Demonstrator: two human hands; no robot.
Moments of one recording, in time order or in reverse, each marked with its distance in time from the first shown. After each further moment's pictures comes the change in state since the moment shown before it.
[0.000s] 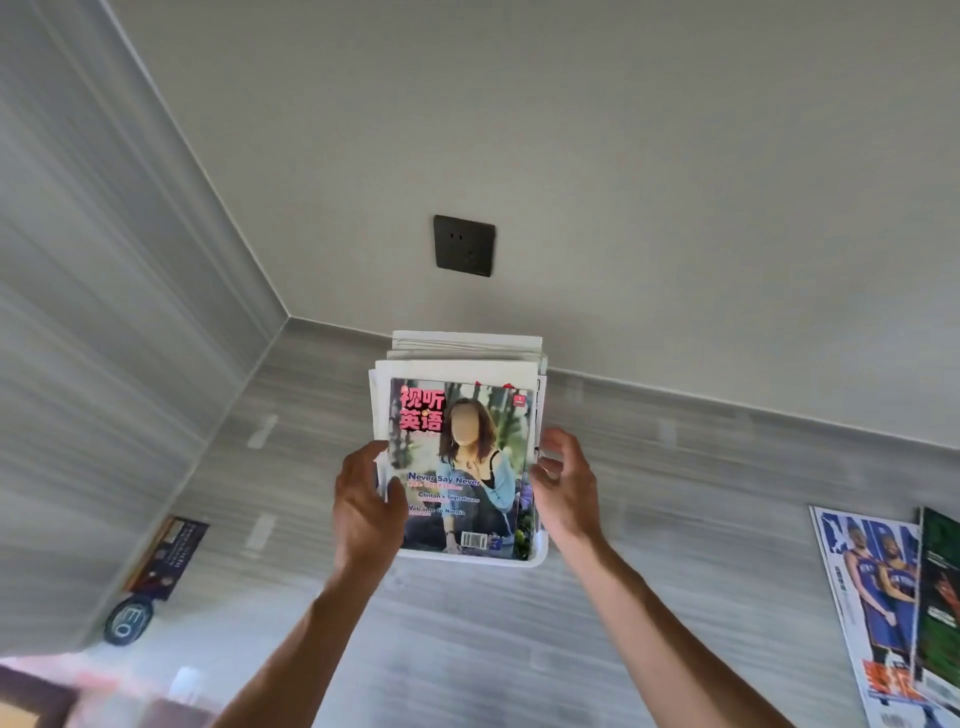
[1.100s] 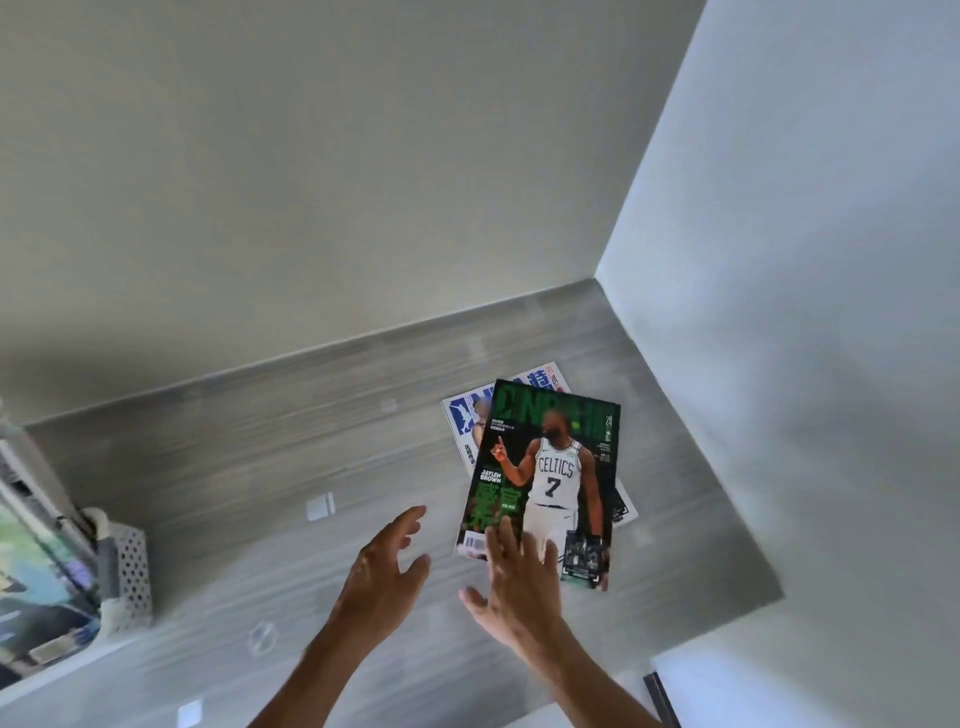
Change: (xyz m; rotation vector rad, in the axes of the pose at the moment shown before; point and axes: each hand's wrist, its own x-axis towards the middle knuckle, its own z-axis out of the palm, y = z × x) left_hand -0.270 0.230 0.295 0.128 -1.051 0.107; right_hand -0.123 0.255 -0.367 -0.985 -0.175 0.303
